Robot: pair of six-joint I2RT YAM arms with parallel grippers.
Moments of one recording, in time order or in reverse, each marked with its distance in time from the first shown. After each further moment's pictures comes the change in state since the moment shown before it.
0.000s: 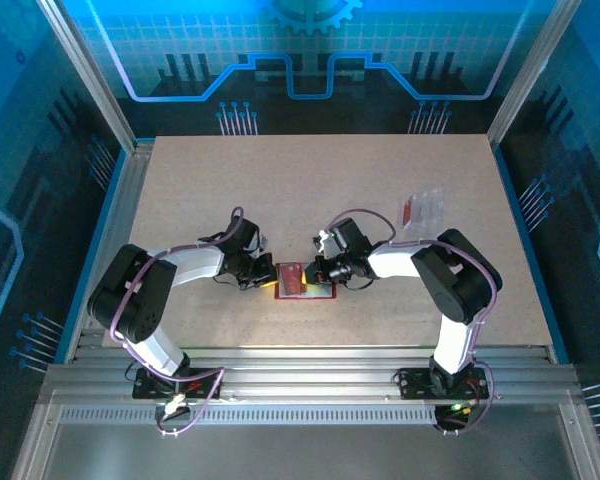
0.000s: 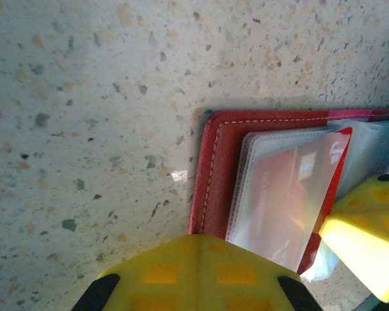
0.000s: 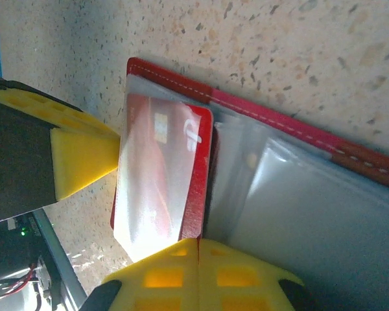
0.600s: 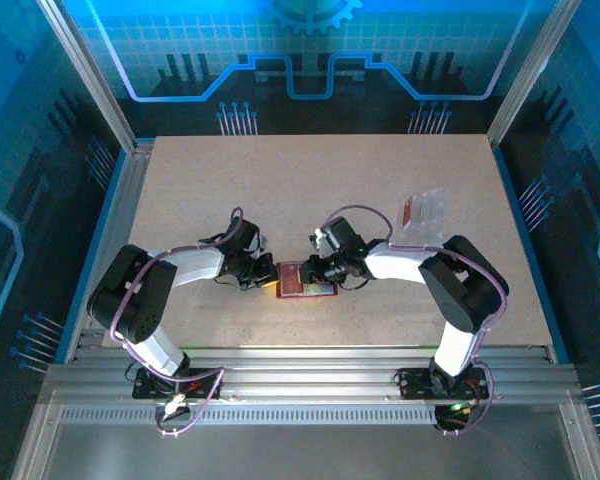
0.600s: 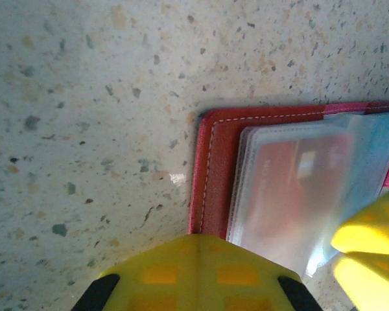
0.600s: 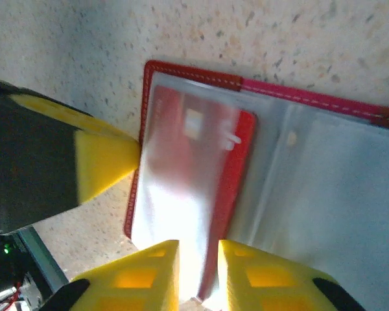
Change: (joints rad) left arm -0.005 -0.003 -0.013 0.032 0.000 -0.023; right arm 0.060 -0.080 0.056 -0.149 0.154 0.017
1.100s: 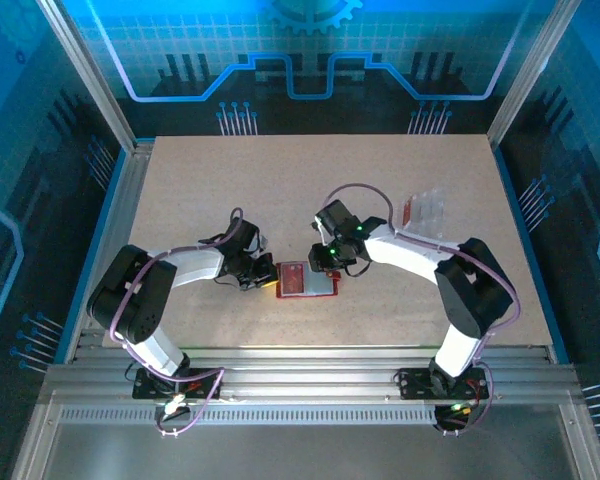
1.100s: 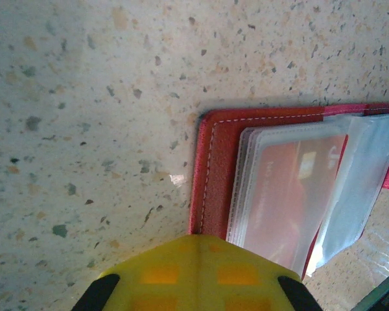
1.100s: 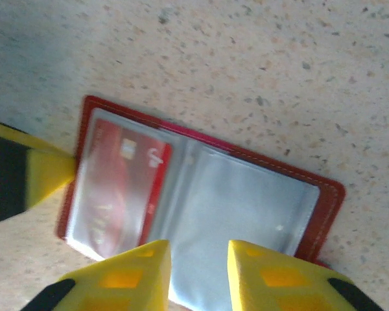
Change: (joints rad) left arm 0.000 0.000 -0.004 0.009 0.000 -0.008; right arm 0.000 -0.018 0.217 -0.407 0.293 -0.209
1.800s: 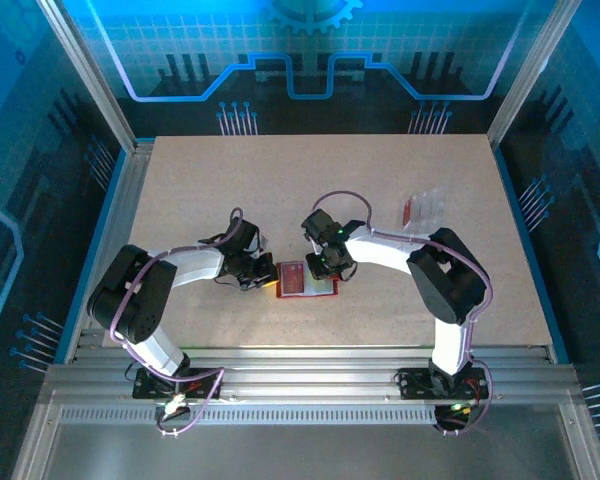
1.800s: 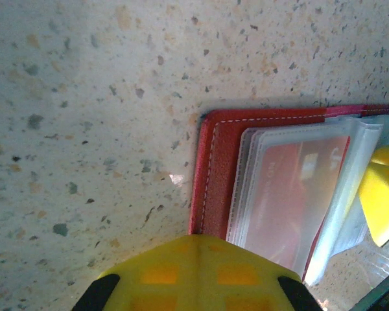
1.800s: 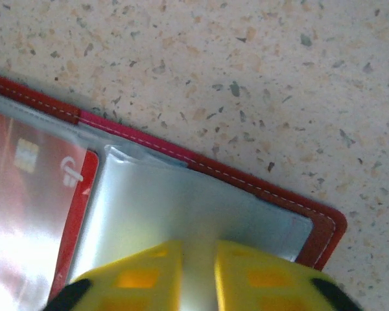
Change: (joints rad) left arm 0.000 0.000 0.000 0.000 0.000 -0.010; right arm 0.055 0.142 0.057 -0.036 0.141 -0.060
